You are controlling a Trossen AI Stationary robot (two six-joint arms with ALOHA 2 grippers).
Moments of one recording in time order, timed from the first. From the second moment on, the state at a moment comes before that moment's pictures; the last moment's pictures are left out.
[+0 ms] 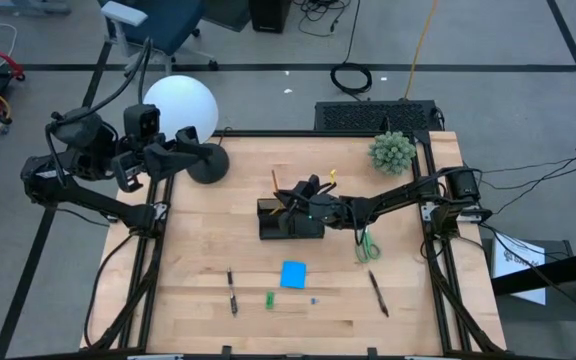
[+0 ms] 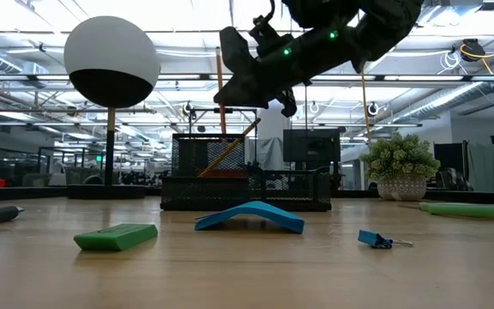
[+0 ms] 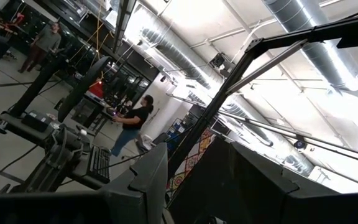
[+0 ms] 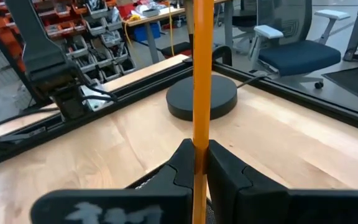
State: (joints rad) left arm -0.07 1.01 1.45 -0.05 0.13 -0.71; right arm 0.05 1.82 0.98 0.57 0.54 0.35
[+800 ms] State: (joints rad) left arm -0.07 1.01 1.45 -0.05 0.13 -0.69; right arm 0.03 1.82 0.98 0.44 0.34 0.26
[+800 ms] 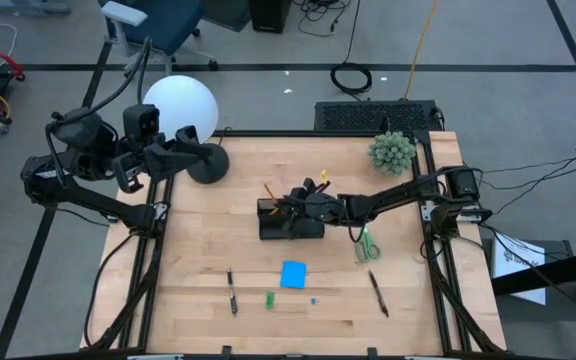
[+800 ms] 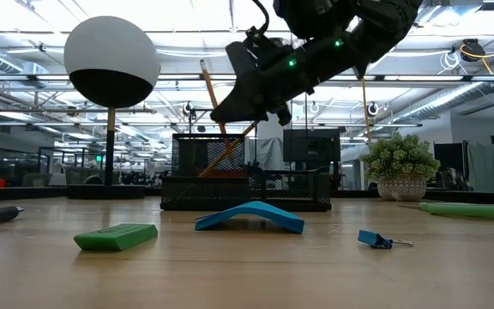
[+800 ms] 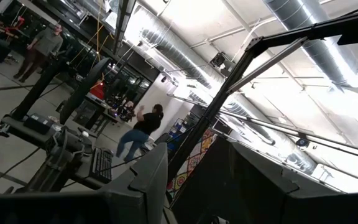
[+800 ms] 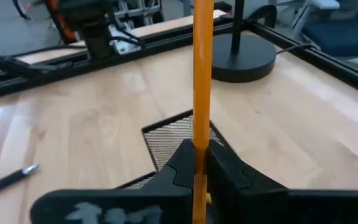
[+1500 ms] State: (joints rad) left arm -0.07 1.01 1.45 -0.05 0.13 -0.69; right arm 0.02 1.82 0.98 0.40 0.30 0.18
